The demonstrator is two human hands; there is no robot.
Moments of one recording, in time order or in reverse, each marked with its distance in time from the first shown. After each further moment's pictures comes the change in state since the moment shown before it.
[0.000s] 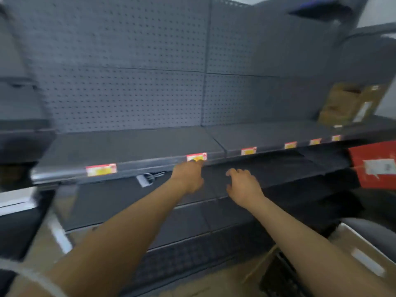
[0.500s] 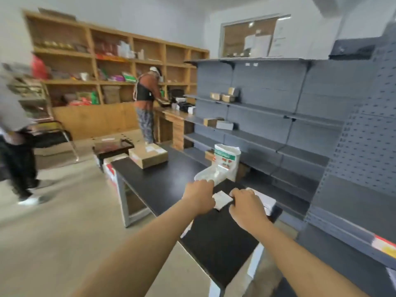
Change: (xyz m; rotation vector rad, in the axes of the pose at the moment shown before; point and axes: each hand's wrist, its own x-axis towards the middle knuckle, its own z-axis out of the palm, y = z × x) left_hand -0.444 -0.410 -0.087 0.107 0.207 -1.058; right_hand -0.104 -0.618 0.046 0.283 -0.024 -1.069
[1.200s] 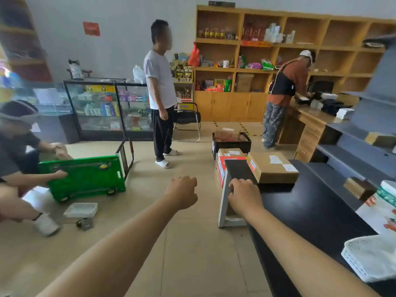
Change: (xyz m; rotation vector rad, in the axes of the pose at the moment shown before) left_hand -0.004 -0.459 -0.002 0.065 -0.014 -0.793; right_hand 0.287 -0.383 0.184 0.210 -0.195 -0.639
